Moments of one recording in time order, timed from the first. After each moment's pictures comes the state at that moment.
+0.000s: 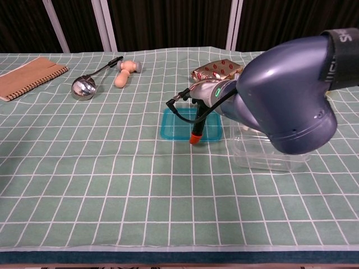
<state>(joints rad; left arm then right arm) -0.01 -1.08 -0.07 -1.83 1.34 1.53 0.22 1.23 -1.87 0.37 -1.23 -0.10 0.97 -0.88</state>
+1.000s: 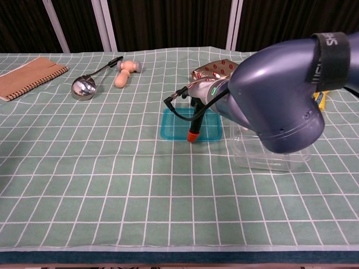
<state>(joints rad) -0.01 -1.08 -0.07 -1.83 1.33 1.53 0.22 1.24 -1.91 0.40 -1.17 -0.11 0.96 -0.90</state>
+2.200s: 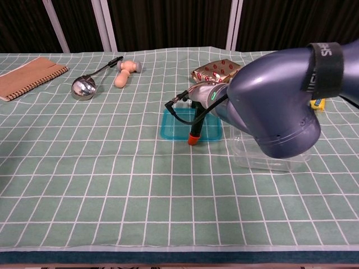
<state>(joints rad) -0.01 -1.07 -0.07 -1.83 1.32 1.53 0.22 1.22 -1.93 0.41 -1.14 -0.12 0.95 -0.92</state>
